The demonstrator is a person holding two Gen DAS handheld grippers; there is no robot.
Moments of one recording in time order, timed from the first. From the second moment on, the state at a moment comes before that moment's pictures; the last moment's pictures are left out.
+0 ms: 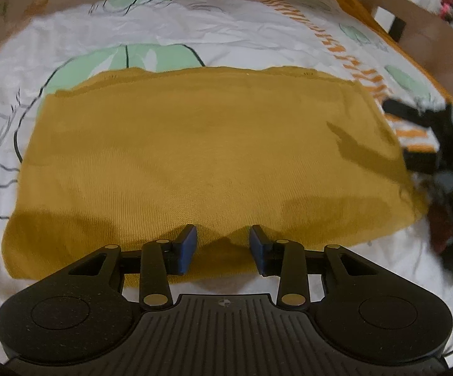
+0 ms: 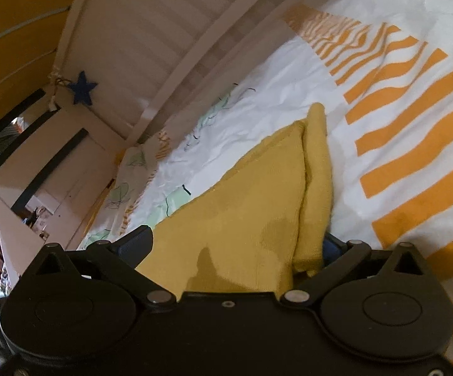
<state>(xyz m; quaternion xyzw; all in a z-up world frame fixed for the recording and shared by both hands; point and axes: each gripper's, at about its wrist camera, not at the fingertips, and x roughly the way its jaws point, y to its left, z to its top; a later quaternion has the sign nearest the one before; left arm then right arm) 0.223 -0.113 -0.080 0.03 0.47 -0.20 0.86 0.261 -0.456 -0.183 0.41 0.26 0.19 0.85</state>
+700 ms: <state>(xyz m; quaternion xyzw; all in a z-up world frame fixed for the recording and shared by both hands) 0.351 -0.152 -0.073 -0.04 0.49 -0.13 0.86 0.259 -0.460 -0.186 0.41 0.25 0.19 0.85</state>
